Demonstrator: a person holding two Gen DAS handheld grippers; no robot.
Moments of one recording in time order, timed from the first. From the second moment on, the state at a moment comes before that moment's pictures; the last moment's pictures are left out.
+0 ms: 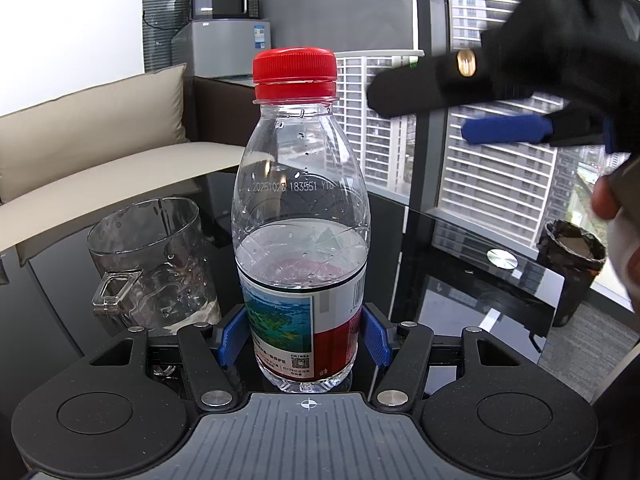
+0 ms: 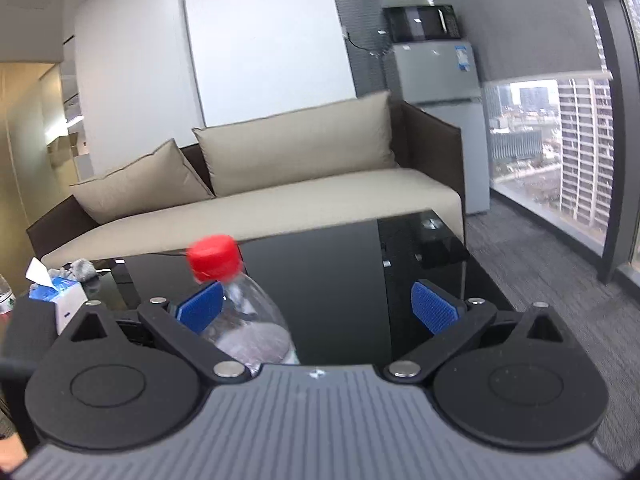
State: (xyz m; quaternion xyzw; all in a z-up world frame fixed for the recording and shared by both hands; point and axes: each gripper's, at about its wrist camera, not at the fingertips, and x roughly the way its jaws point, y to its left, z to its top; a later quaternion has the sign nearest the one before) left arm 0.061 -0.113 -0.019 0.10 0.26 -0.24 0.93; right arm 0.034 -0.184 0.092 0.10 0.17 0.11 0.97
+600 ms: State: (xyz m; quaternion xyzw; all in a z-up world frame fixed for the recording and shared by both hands) left arm 0.061 -0.115 -0.020 0.10 0.25 -0.24 0.93; right arm 0.039 -0.148 0.111 0.08 0.16 0.13 0.97
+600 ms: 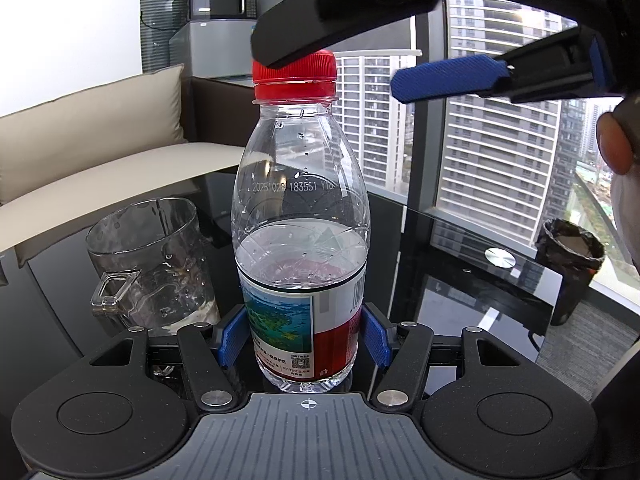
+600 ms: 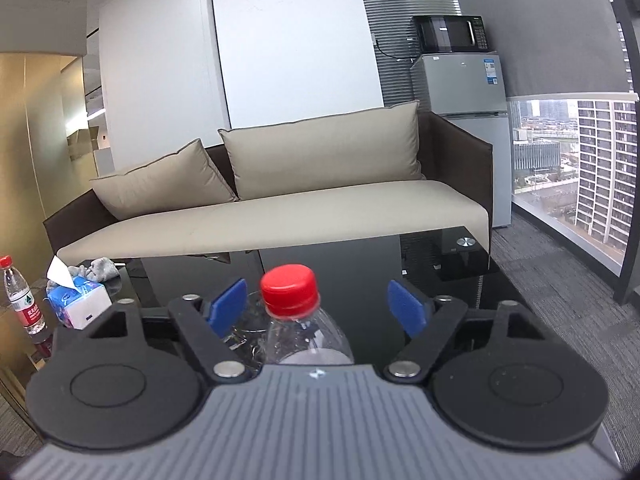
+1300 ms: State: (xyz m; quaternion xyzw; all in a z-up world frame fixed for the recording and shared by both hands) left arm 0.057 -0.117 -0.021 0.10 0.25 -0.26 0.93; right arm 0.047 -0.139 0.109 0.07 0.15 0.13 0.98
